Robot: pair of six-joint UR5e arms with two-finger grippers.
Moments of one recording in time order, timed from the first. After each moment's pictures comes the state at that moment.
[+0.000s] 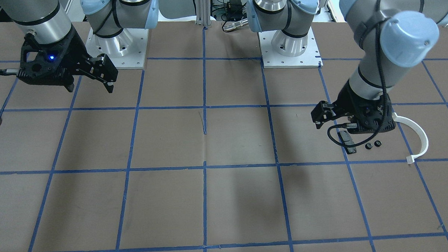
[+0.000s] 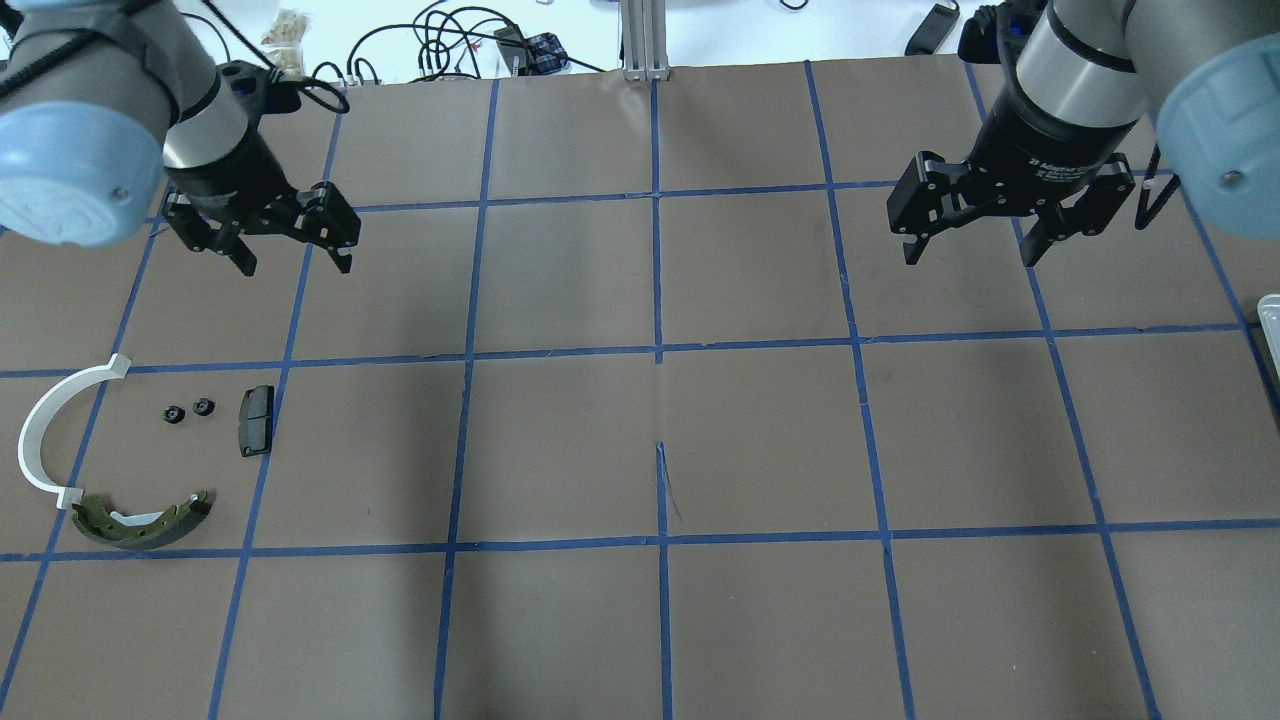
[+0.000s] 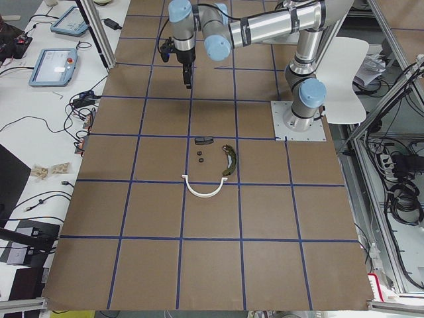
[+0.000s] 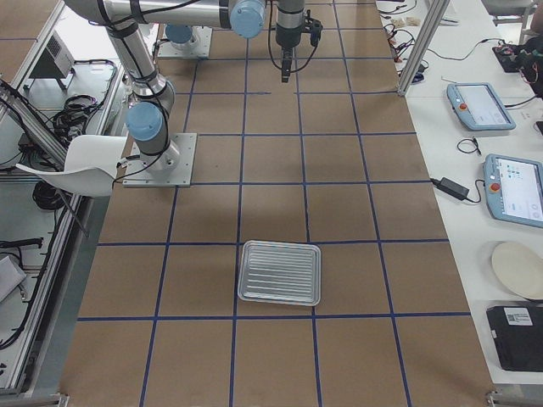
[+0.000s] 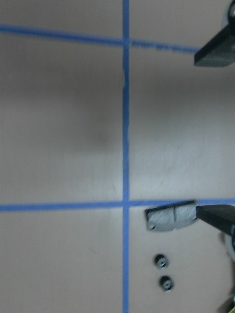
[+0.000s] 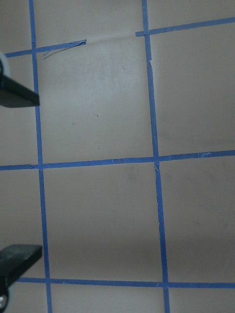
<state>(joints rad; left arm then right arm) -1.47 -1.70 -1.58 -1.48 1.63 0.08 1.53 -1.62 1.65 -1.58 -1.55 0.02</state>
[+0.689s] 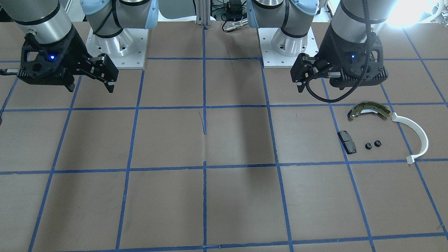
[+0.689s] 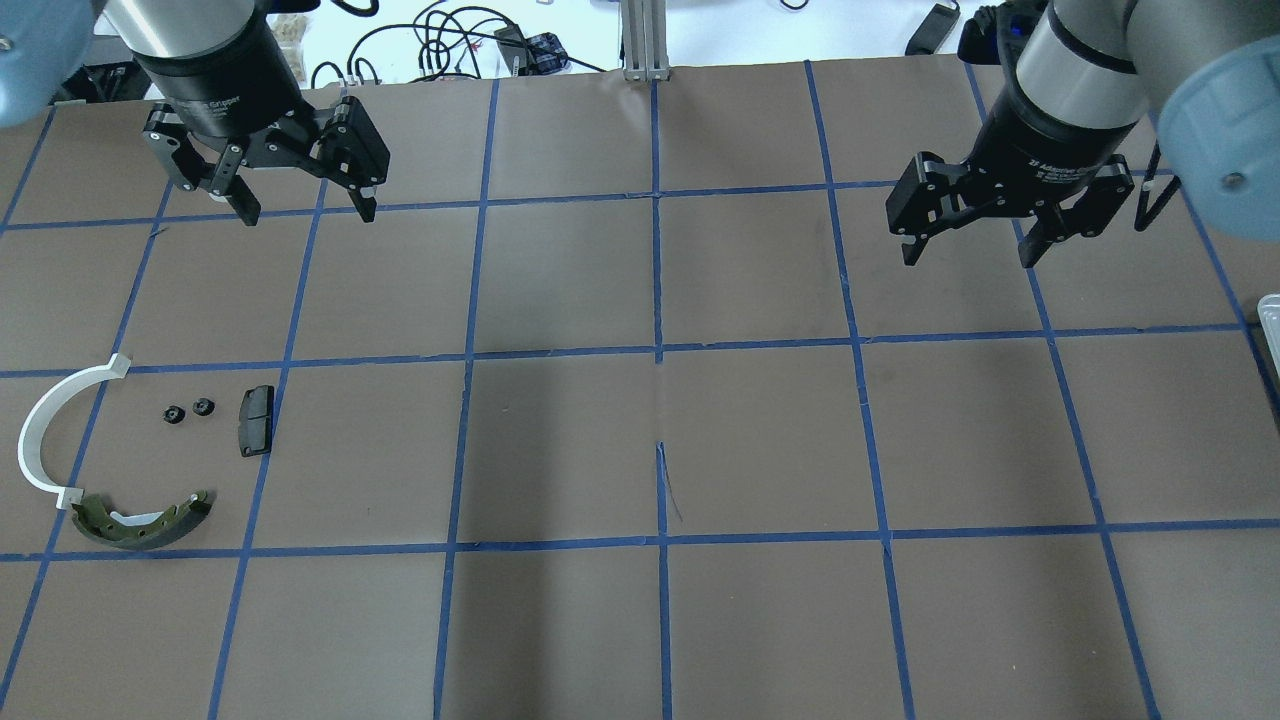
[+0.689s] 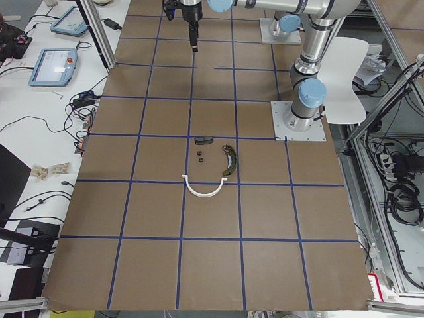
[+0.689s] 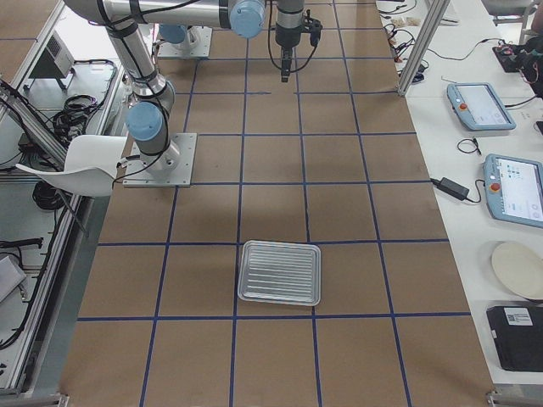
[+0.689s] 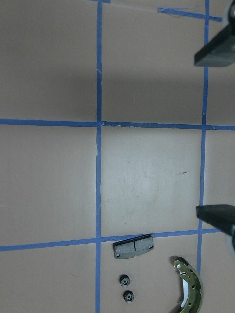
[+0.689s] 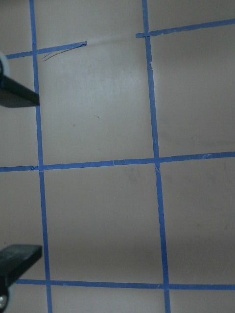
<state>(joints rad) -1.56 -1.64 -1.42 -1.71 1.62 -0.01 1.53 -1.62 1.65 -1.58 -1.55 0.02</state>
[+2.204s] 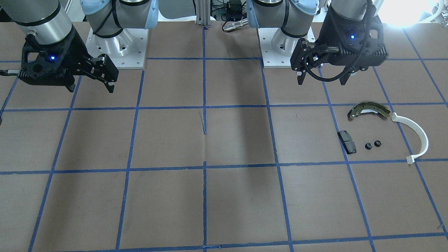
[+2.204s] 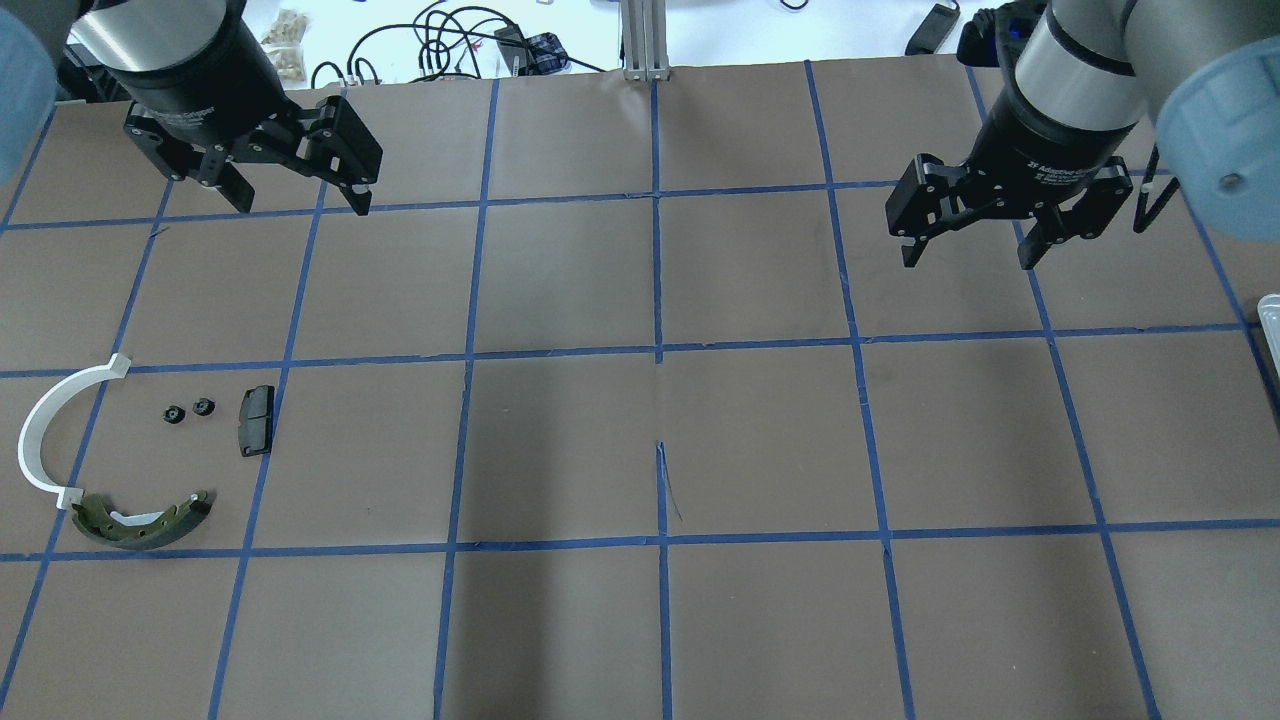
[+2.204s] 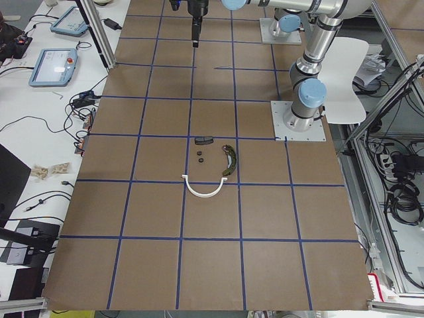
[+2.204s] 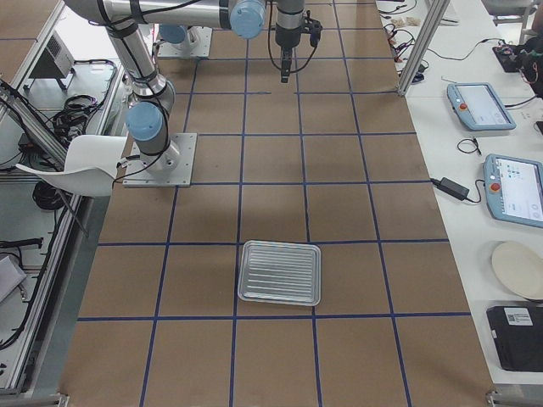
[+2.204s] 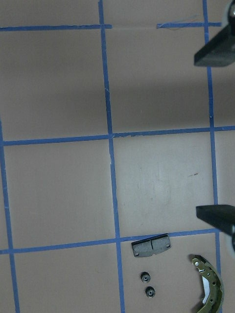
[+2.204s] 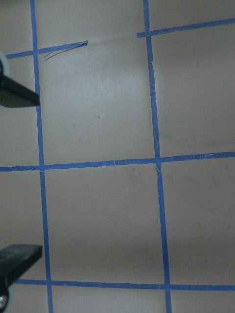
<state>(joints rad) -1.56 -1.58 -1.48 -1.59 1.61 0.07 1.53 -1.62 1.65 -1.58 -1.55 0.02</state>
